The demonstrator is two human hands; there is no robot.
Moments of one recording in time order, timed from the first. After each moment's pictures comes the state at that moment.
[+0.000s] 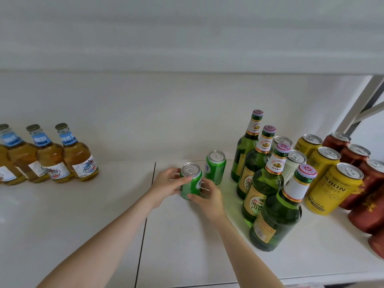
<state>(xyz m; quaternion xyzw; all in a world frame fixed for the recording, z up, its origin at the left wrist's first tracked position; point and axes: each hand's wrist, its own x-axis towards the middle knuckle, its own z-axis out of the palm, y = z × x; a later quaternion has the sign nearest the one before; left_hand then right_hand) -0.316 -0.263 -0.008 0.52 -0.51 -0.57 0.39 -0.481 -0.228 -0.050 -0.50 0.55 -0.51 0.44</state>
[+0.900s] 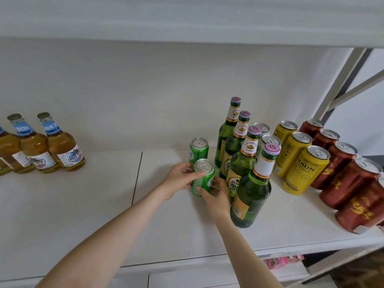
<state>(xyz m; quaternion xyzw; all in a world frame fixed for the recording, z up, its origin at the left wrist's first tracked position) -0.396 -0.230 -0.004 0.48 -0.52 -0.61 0.36 -0.530 -0.175 -0.060 -0.42 0.59 -0.57 0.38</state>
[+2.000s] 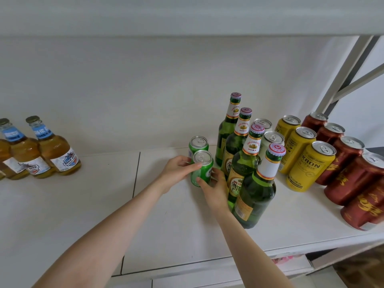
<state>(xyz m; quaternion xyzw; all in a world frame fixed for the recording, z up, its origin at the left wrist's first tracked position) -0.391 -0.261 -0.003 0.52 -0.54 -0.56 0.36 -0.523 -0.206 -0.057 -0.41 0.62 -0.55 0.39</state>
